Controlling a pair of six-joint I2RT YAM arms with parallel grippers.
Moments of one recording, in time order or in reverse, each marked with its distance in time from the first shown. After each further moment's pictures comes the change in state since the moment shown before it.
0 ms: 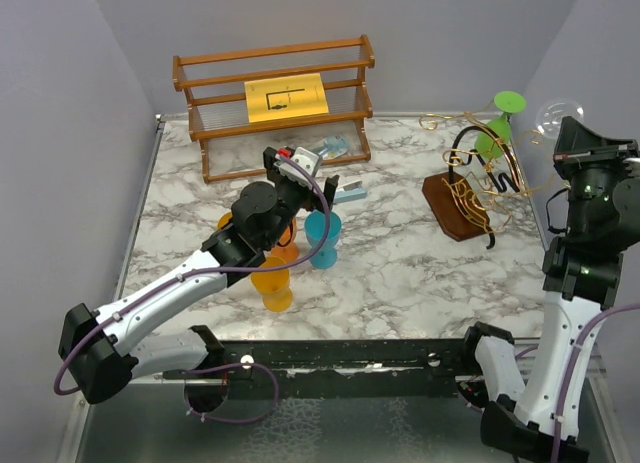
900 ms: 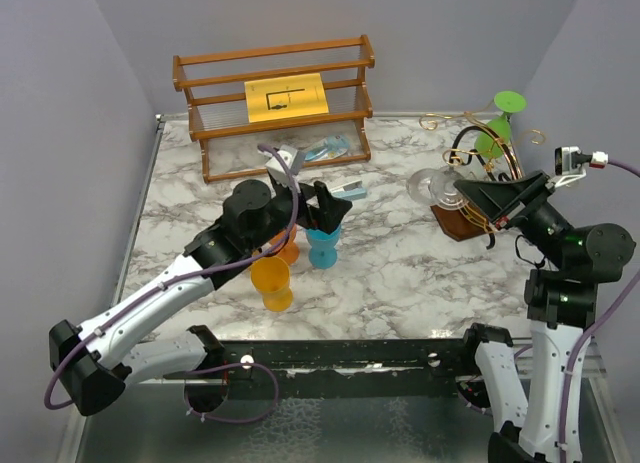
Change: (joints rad) left arm 0.024 -0.048 0.063 -0.271 0.270 -0.486; right arm 0.143 -0.212 -0.230 0.192 -0.861 0.364
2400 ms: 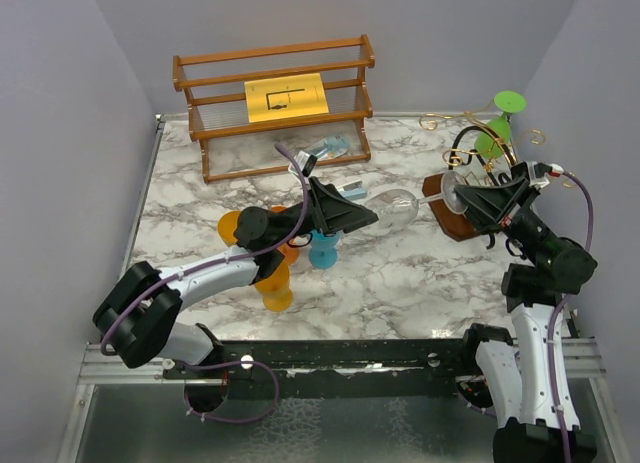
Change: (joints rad) left arm 0.039 0.297 -0.266 1.213 0.594 -1.113; right arm 0.023 0.050 -0.365 0.740 -0.047 0.858
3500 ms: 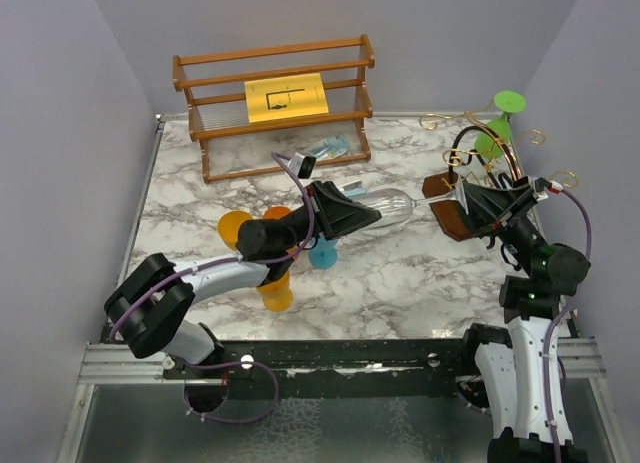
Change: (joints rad) left arm -0.073 0.093 0.019 0.317 -0.103 -0.072; right arm 0.002 -0.096 -0.074 -0.158 0.120 -0.037
